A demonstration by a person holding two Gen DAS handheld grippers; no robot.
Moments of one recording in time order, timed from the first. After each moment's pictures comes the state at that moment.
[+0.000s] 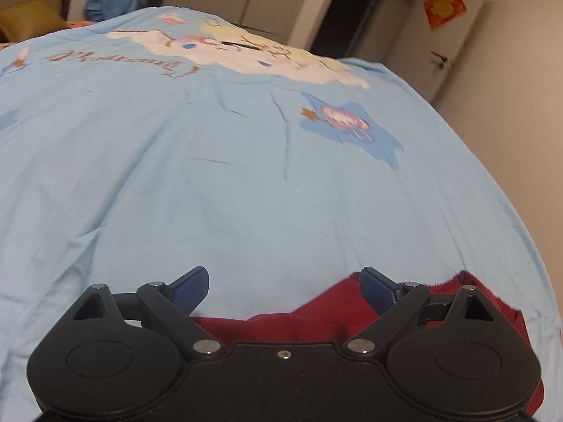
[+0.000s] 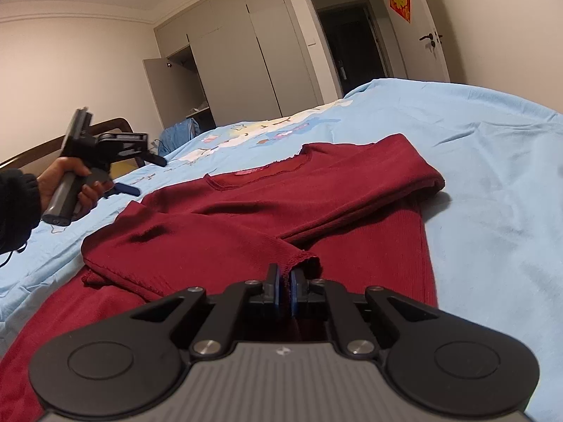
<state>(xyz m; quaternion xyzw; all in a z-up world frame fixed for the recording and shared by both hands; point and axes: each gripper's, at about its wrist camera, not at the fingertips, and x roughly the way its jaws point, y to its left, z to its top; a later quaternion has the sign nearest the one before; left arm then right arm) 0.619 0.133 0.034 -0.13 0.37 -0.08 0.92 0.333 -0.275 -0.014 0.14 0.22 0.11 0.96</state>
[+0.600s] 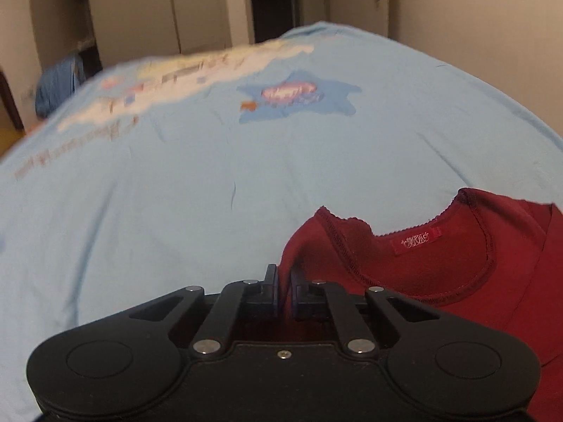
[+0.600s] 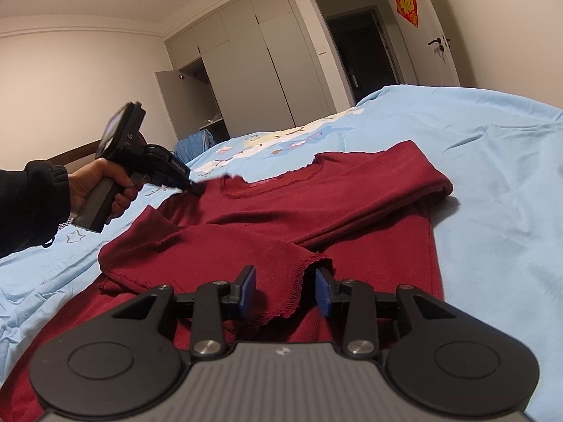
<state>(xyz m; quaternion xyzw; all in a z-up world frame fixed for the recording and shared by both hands) 0.604 0.042 0.031 0.12 0.33 -0.09 0.93 0.324 -0.277 -0.014 0.16 0.20 0.13 0.96</state>
